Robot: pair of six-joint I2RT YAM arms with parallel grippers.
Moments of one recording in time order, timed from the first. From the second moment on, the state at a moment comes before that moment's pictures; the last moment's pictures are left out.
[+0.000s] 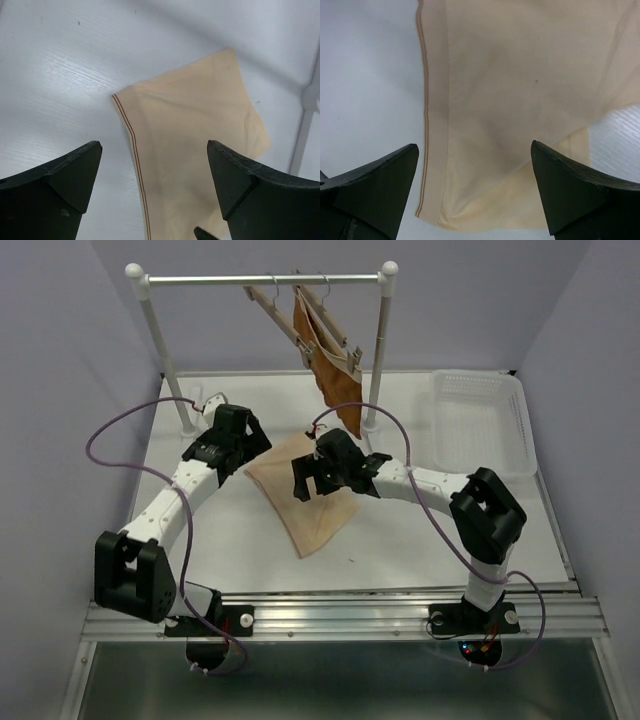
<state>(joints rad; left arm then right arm) -0.32 1.44 1.10 -0.46 -0.29 -0.68 0.83 1.84 1.30 -0.18 -0.05 0.39</state>
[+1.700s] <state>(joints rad) -0.58 2.07 1.41 -0.13 -0.04 -0.58 0.92 1.29 0.53 -0.06 -0.25 0.69</state>
